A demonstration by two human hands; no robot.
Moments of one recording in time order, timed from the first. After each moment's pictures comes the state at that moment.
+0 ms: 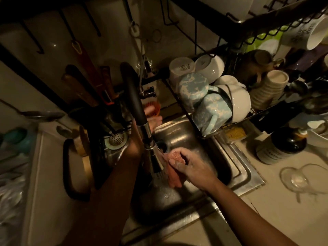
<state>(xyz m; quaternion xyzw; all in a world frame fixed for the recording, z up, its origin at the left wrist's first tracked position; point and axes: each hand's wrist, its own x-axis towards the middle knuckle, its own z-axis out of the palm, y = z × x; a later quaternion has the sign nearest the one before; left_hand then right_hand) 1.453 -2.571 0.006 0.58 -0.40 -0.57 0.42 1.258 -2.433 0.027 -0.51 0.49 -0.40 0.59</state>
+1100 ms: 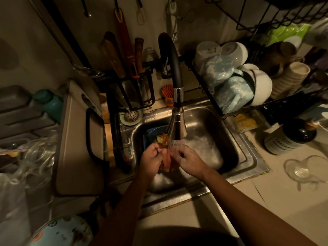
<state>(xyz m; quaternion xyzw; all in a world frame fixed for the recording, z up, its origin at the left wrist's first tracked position) 1.471 -2.394 -0.009 0.58 -0.38 -0.58 0.43 1.310 -2.408 -0.014 -0.65 0.51 -0.28 0.49</state>
